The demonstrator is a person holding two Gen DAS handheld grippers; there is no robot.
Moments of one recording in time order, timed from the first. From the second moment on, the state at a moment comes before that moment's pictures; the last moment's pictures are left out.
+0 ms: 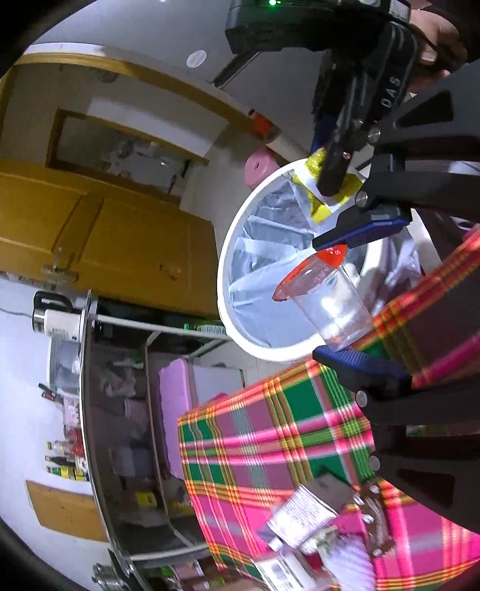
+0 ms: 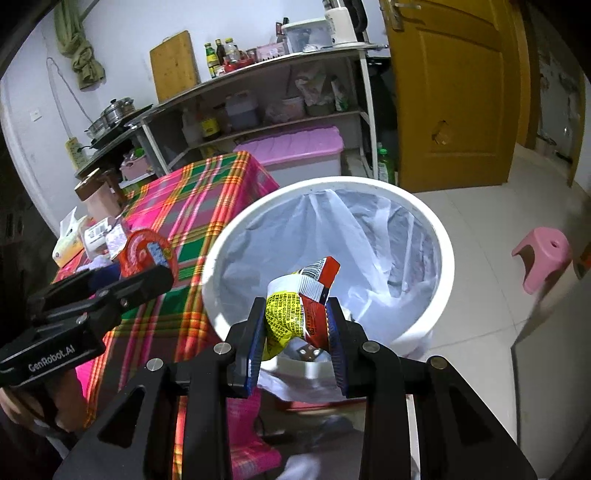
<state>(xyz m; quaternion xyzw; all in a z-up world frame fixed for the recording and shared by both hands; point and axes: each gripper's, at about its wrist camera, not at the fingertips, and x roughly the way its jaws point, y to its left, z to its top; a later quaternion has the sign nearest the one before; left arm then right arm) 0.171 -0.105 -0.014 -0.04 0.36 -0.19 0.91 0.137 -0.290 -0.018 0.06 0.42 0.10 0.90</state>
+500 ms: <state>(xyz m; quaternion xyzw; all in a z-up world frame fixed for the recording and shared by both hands) 0.200 -0.135 -0.031 -0.02 0.38 -0.22 0.90 0.143 -0.300 -0.030 0.06 0.43 0.09 0.89</state>
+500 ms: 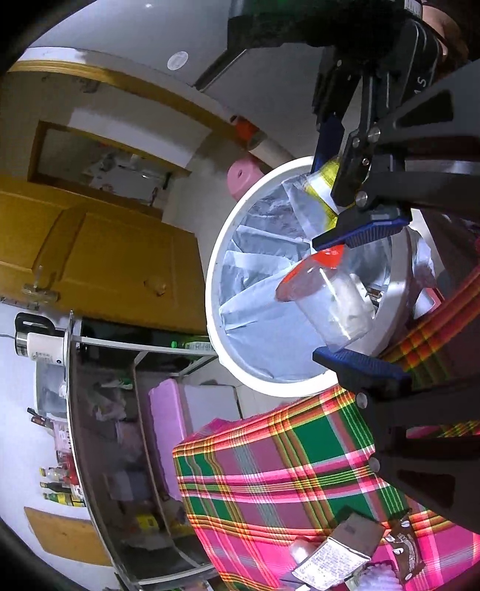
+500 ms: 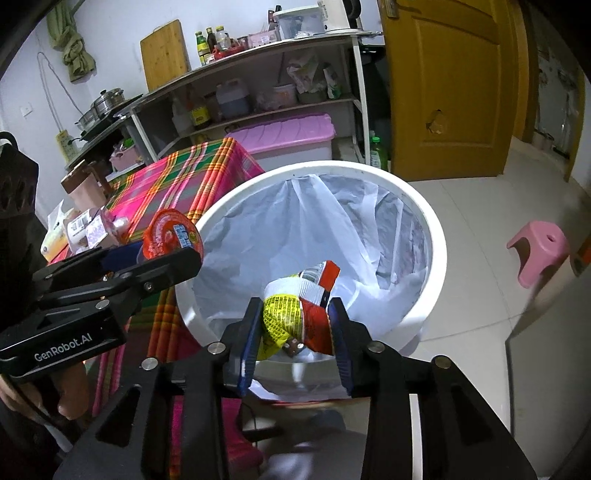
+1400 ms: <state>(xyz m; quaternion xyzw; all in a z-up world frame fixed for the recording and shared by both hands) 0.158 -0.098 -0.007 -0.05 0.36 -0.19 0.91 0.116 -0.271 0.008 0.02 0.39 0.11 0.91</state>
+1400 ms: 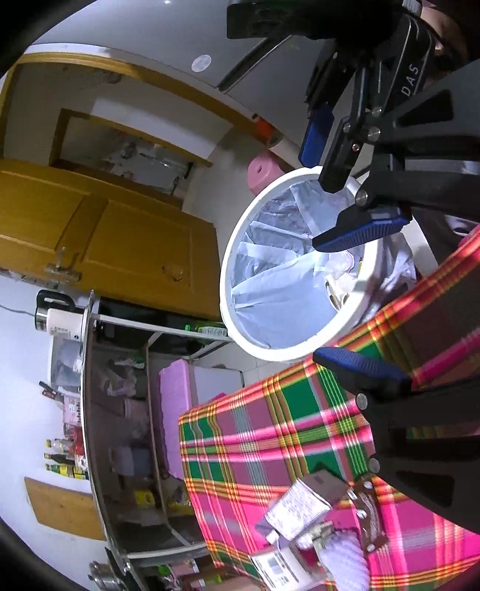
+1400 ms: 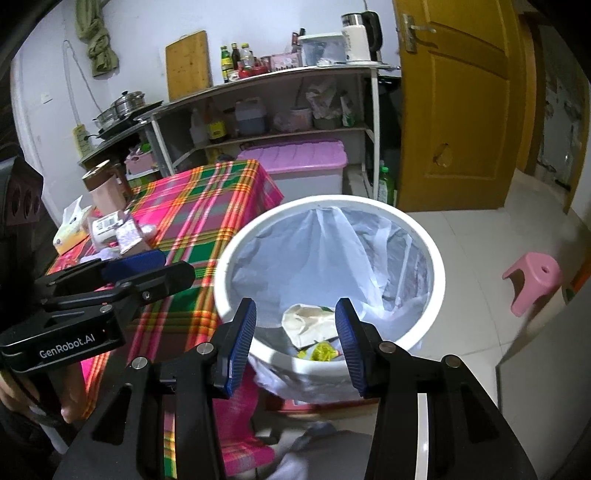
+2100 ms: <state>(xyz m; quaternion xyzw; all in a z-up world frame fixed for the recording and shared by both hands) 0.100 -0.025 -0.011 -0.07 0.35 -0.11 0.93 0.094 -0.210 0.007 0.00 0.39 0.19 0.90</state>
